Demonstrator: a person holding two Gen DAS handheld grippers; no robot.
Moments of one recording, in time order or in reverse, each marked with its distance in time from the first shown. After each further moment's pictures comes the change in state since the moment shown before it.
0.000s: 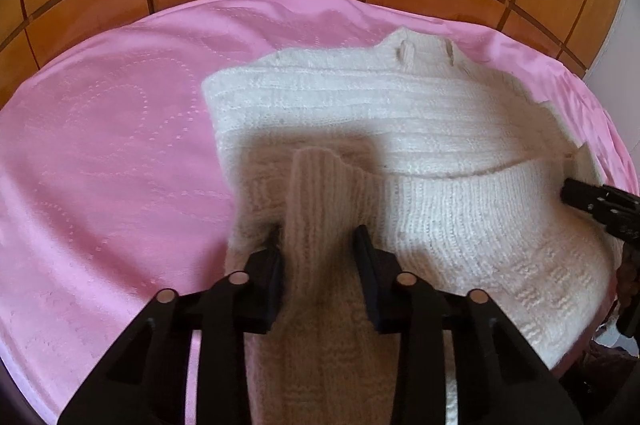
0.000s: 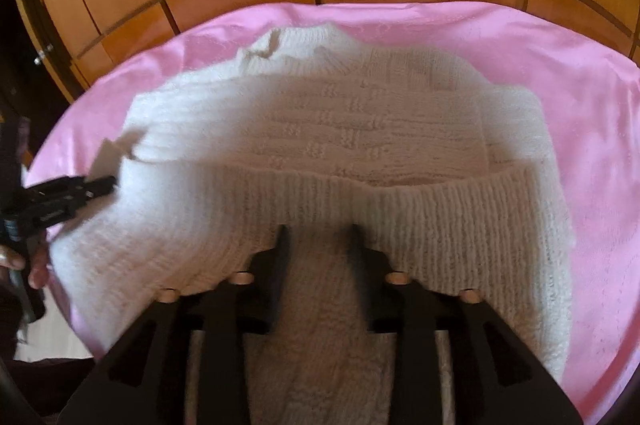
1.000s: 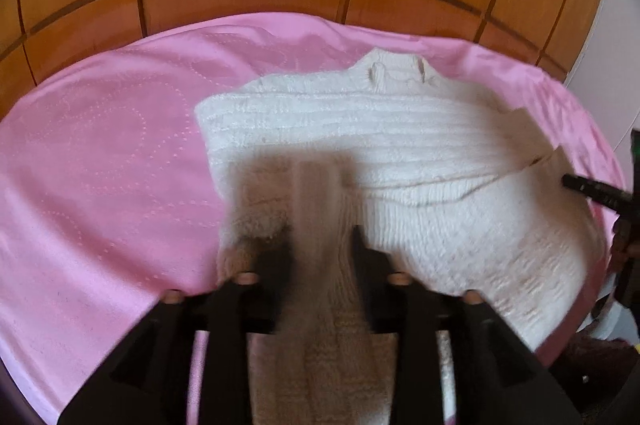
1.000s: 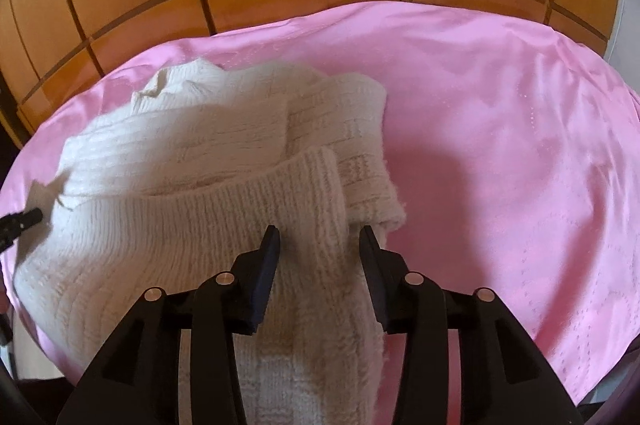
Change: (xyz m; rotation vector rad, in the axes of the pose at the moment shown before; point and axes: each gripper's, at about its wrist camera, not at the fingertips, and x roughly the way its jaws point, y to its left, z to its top) left arm -0.028 -0.003 -0.003 0.019 -0.081 -0.051; right arm -0.036 -0.085 -0.018 0.122 -0.051 -0.215
